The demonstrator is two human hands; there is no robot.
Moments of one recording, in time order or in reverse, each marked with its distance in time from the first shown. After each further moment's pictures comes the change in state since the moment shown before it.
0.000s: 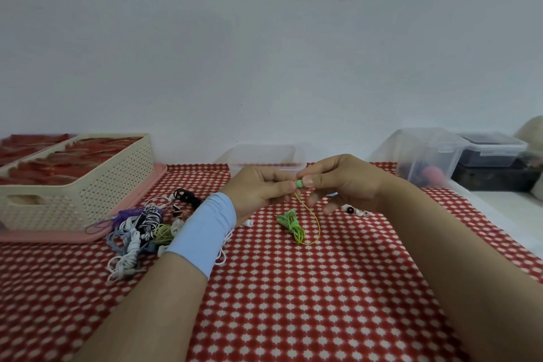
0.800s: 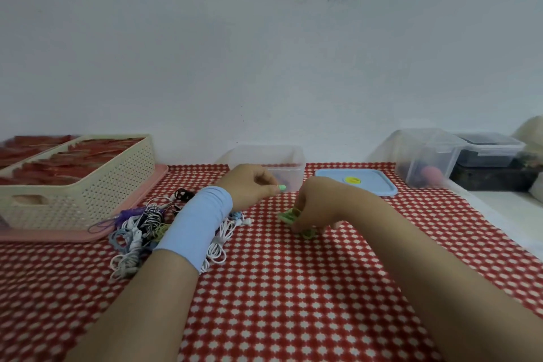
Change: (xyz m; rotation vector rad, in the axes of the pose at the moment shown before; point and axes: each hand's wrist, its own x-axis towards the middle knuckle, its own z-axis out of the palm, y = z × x) left_hand -0.001 0.013 -0.016 0.685 0.140 -0.044; right_hand 0.011 -0.006 0.048 -1.050 0.026 0.277
